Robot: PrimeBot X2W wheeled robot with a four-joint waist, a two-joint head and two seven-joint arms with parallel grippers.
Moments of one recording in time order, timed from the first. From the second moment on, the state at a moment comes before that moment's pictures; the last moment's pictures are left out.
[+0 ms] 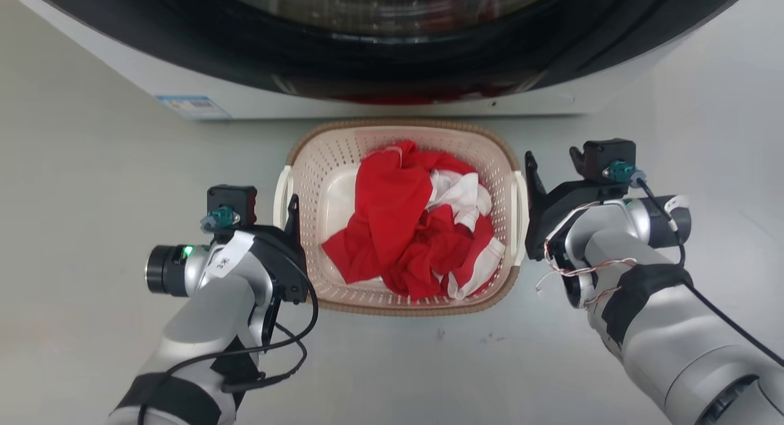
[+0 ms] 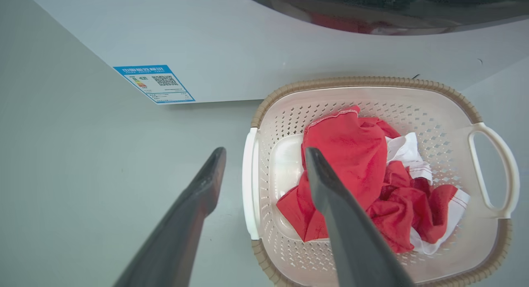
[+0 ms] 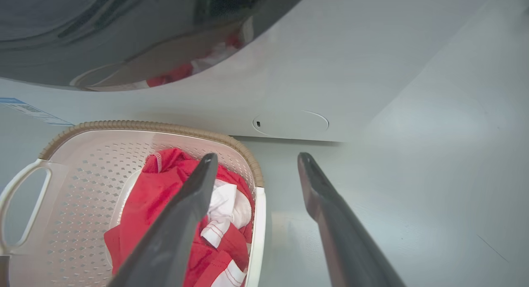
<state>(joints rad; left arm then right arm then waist) -0.90 0.03 -0.83 1.22 -0.88 0.07 -0.25 -1.03 -0.06 1.05 1.23 0.97 -0.13 -0.25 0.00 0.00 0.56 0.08</state>
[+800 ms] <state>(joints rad) -0.58 0.10 -0.71 0.95 -0.79 0.10 -0.25 -0.71 -0.10 0.85 1.02 0.90 -0.13 -0.25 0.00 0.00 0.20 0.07</state>
